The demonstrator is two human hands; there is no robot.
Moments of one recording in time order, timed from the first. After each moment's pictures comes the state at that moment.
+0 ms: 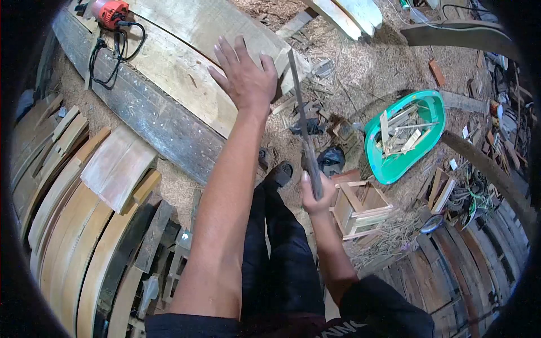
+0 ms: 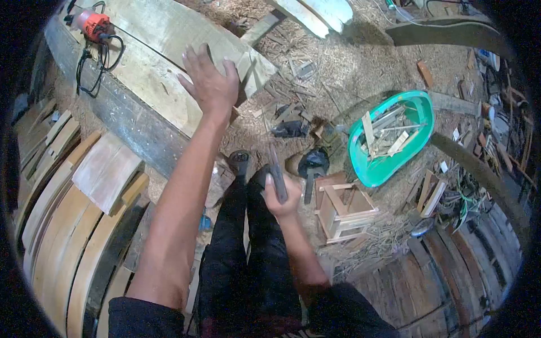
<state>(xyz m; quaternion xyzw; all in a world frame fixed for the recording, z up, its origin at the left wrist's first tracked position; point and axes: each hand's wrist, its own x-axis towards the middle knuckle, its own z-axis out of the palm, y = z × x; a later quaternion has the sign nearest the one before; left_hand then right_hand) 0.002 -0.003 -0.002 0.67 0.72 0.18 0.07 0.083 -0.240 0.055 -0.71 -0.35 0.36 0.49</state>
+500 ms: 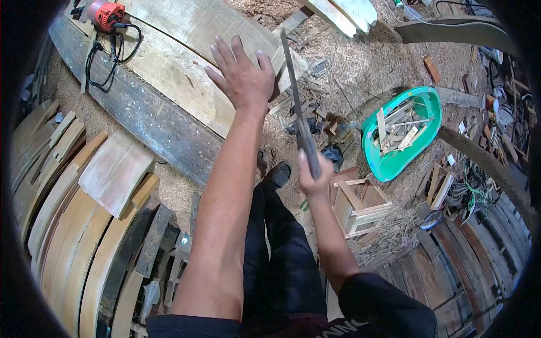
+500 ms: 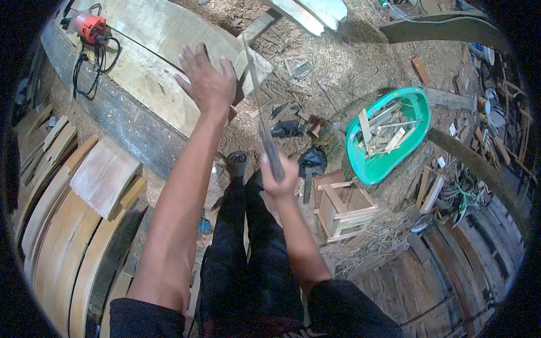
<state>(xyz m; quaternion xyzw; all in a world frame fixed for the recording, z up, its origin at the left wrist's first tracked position) 0.001 -0.004 -0.003 0.67 0.72 0.18 0.07 0.084 -0.224 0.033 -0.70 -0.36 0.36 0.50</state>
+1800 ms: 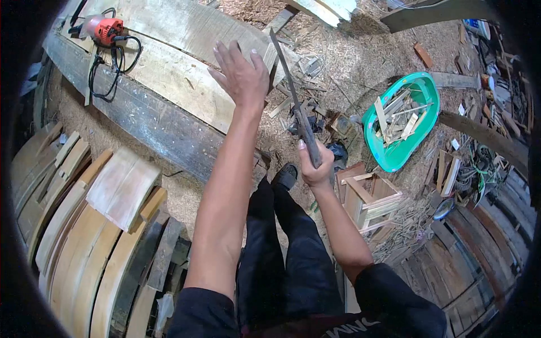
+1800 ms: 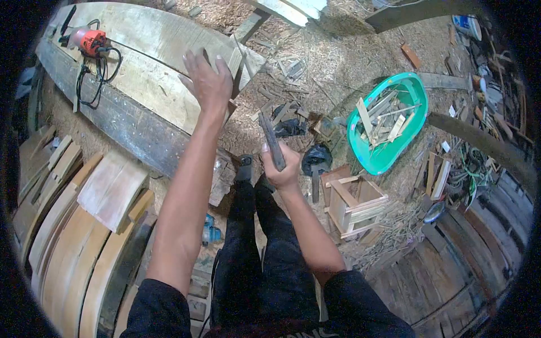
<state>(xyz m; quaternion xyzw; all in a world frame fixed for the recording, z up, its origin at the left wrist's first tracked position) -0.003 -0.013 0.003 0.68 0.68 0.23 0.17 0.080 -0.237 0.030 -0.73 -0.35 0.34 0.48</state>
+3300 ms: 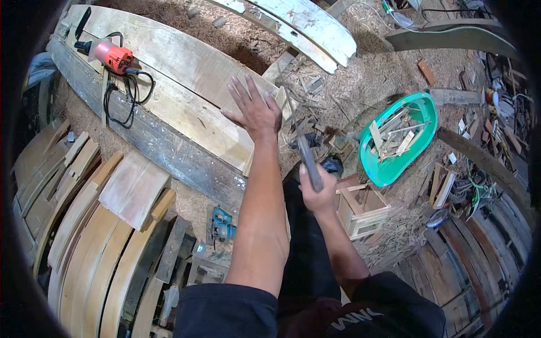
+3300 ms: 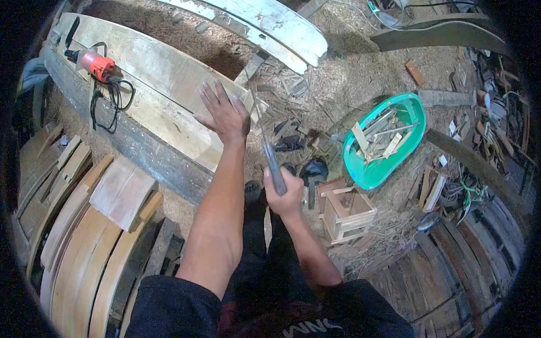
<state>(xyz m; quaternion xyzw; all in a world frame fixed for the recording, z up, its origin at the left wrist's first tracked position) 0.037 0.004 0.008 0.66 0.74 0.08 0.12 0.120 -0.171 0.118 -0.77 -0.31 0.42 0.38</state>
